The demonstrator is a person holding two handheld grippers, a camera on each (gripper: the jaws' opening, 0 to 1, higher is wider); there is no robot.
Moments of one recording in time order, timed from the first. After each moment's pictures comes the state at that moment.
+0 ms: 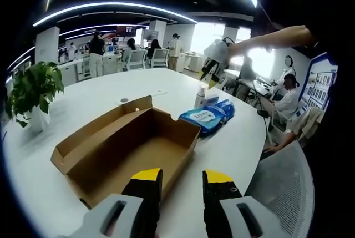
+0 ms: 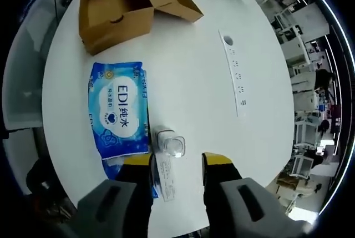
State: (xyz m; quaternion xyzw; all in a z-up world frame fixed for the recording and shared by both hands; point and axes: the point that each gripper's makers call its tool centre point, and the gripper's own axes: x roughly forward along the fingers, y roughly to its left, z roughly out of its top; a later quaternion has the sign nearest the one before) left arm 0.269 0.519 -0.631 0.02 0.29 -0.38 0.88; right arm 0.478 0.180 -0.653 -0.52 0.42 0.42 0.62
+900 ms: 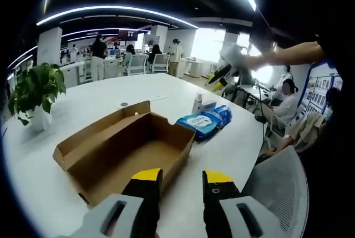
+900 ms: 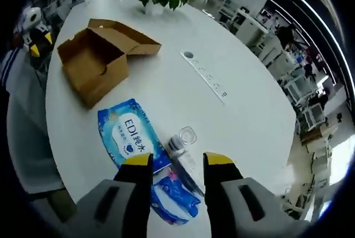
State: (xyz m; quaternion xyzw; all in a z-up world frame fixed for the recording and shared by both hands) left arm 0.254 0.519 -0.620 0.01 0.28 -0.38 0.88; right arm 0.440 0.179 -0.627 -0.30 0.39 0.34 0.80
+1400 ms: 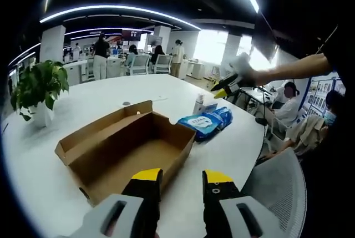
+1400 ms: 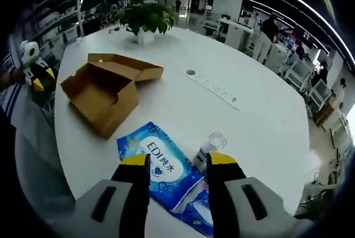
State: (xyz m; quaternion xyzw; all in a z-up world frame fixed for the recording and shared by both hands) left arm 0.250 0.527 -0.619 0.00 0.28 -0.37 0.89; right arm 0.414 0.221 -0.637 -0.17 0.35 0.35 0.85
